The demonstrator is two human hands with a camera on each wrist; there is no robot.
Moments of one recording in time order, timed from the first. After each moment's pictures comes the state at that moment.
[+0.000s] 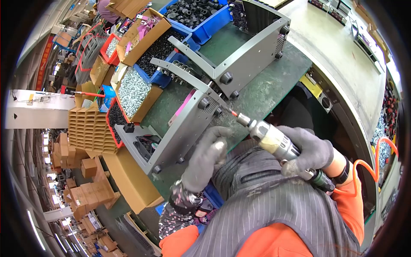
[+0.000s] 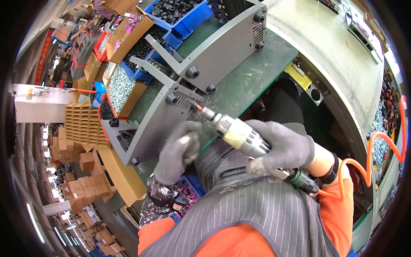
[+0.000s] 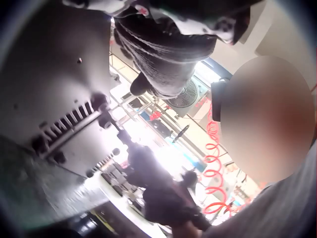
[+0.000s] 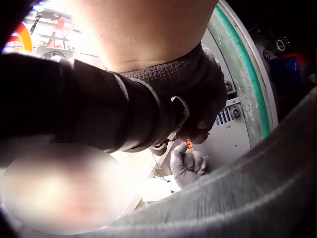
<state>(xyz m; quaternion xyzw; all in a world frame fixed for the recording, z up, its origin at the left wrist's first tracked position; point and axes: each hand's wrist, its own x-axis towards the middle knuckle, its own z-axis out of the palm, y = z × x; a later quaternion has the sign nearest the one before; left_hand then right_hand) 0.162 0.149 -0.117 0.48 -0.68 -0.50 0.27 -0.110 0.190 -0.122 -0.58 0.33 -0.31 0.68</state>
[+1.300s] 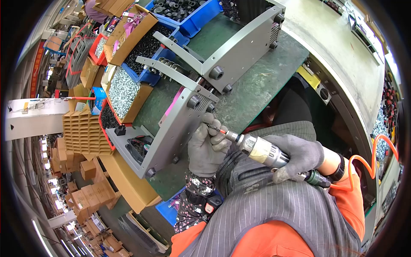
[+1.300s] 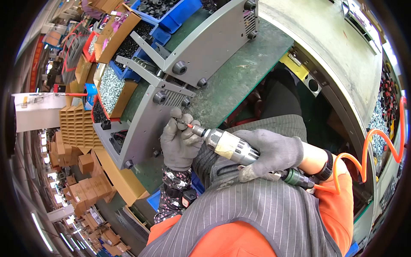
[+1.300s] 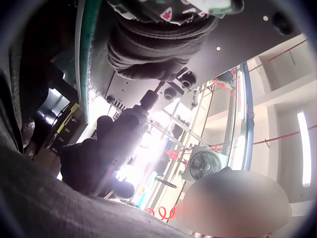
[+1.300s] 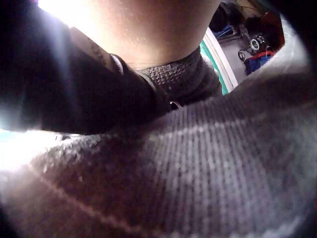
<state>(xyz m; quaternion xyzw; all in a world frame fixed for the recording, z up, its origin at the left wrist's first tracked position) 0.146 0.140 -0.188 0.13 -0.10 -0.87 0.47 -0.102 0.190 -0.121 -0.53 0.36 -0.16 0.75</state>
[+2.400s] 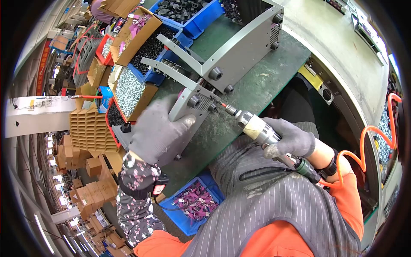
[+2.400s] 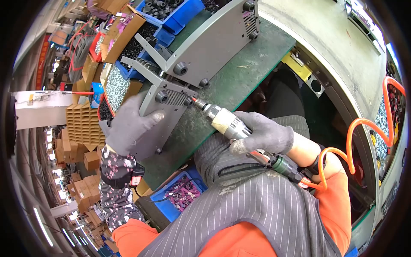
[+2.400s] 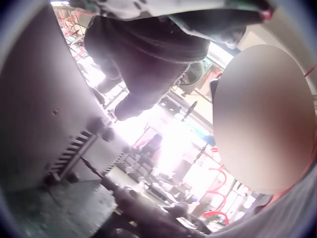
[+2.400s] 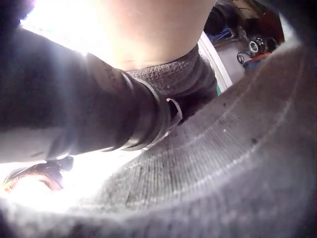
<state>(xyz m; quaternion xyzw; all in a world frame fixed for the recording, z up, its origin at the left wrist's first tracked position) 0.172 0.078 -0.046 0.53 -0.83 -0.17 0.02 -0.097 0.177 -0.153 -0.45 0.34 -0.31 0.77</state>
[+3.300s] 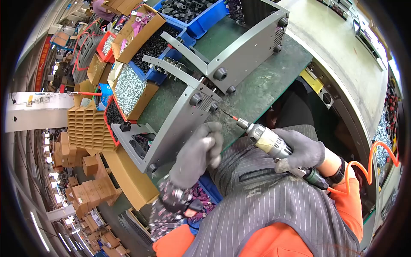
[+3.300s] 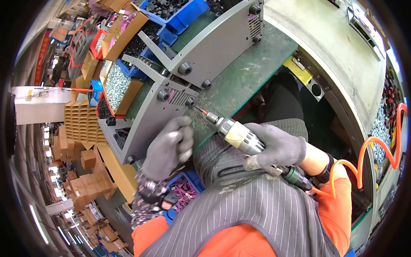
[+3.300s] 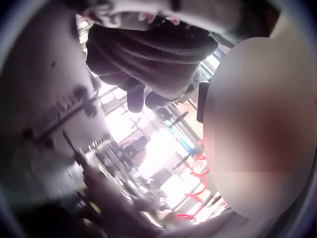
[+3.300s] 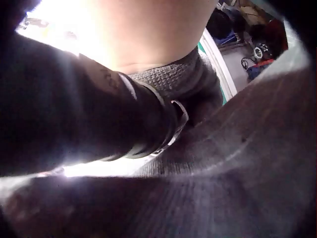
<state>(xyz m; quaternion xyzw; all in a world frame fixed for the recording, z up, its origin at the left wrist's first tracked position) 0.158 0.146 -0.106 0.46 -0.32 -0.78 0.28 -0.111 0.197 -0.147 -0.50 0.36 -0.23 0.75</state>
